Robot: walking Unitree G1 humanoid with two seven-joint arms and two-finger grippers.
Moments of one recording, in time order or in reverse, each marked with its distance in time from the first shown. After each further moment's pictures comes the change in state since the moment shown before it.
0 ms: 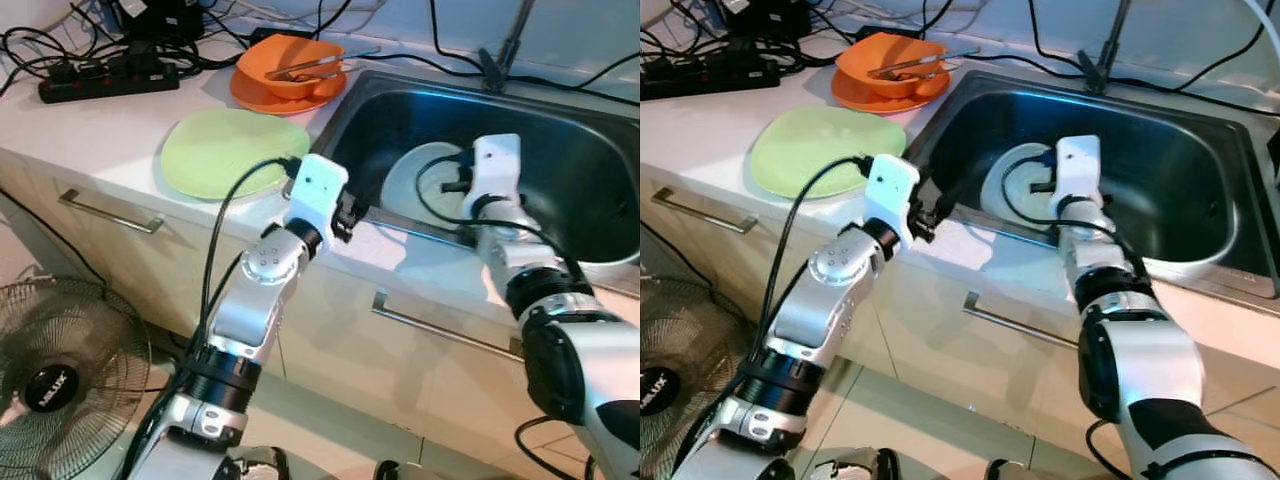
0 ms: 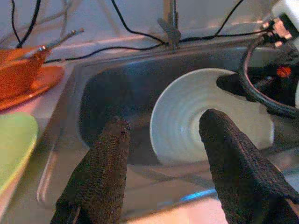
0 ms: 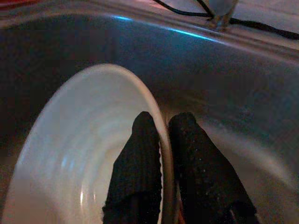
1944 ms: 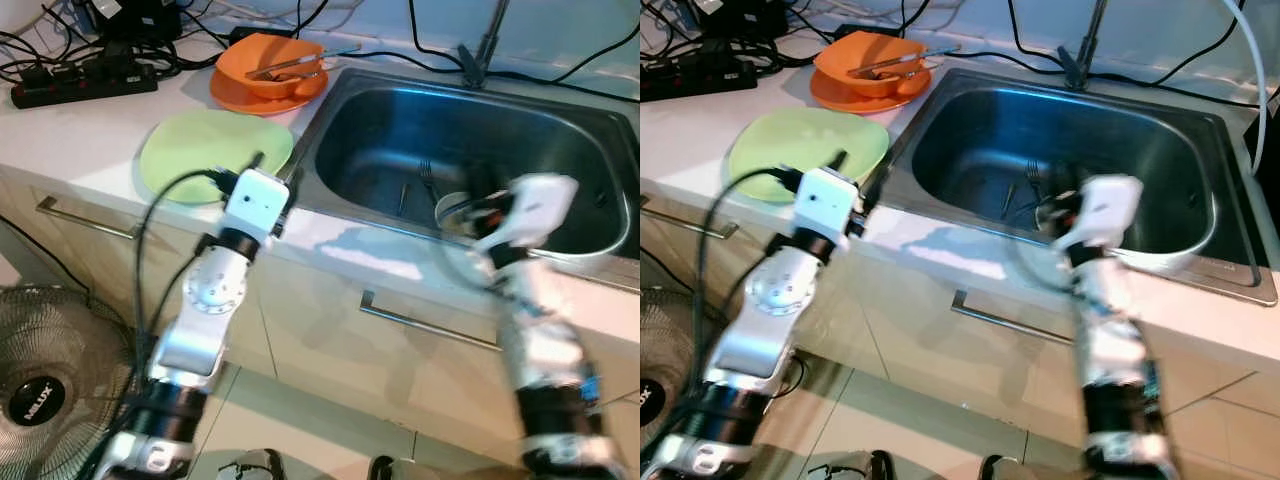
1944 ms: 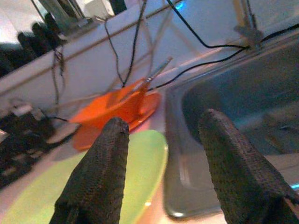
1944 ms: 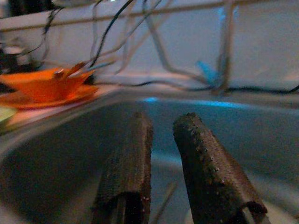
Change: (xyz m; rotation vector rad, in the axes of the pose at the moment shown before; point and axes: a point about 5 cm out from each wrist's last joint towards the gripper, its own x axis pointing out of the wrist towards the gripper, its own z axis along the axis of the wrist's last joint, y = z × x) left arm -0.053 0.054 0.004 0.401 -0.108 0.331; right arm -0.079 0.014 -0.013 0.208 -0.393 0.180
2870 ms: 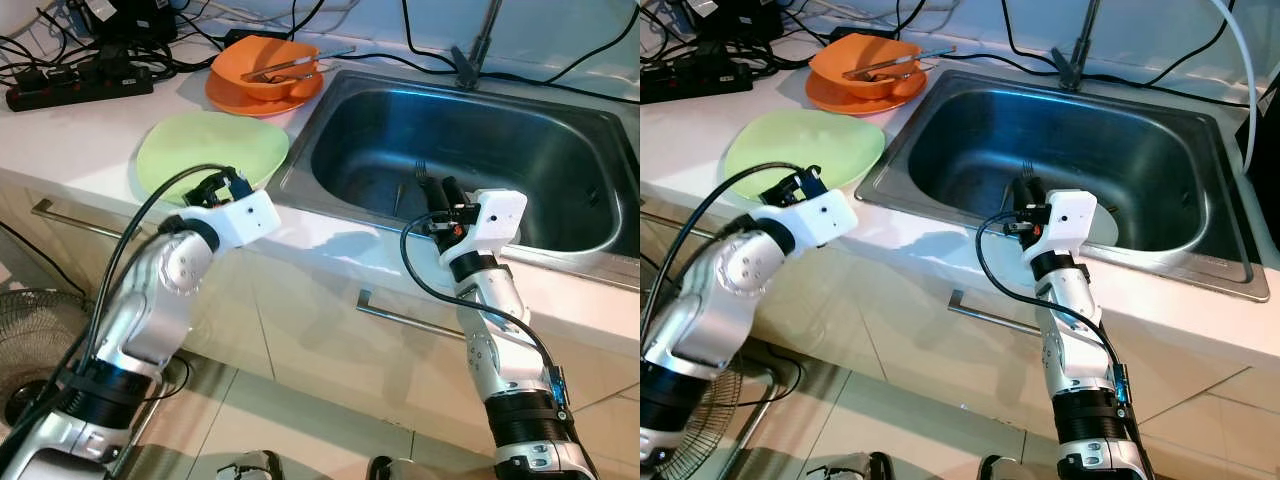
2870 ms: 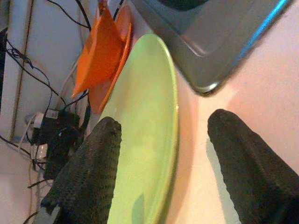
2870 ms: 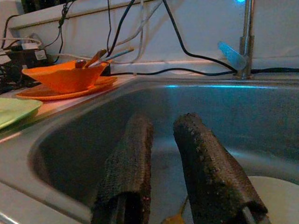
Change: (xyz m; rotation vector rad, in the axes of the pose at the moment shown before) left arm -0.002 0.040 -0.016 0.648 0.376 -0.267; right arm 0.002 0.026 -0.008 0.065 0.030 0.035
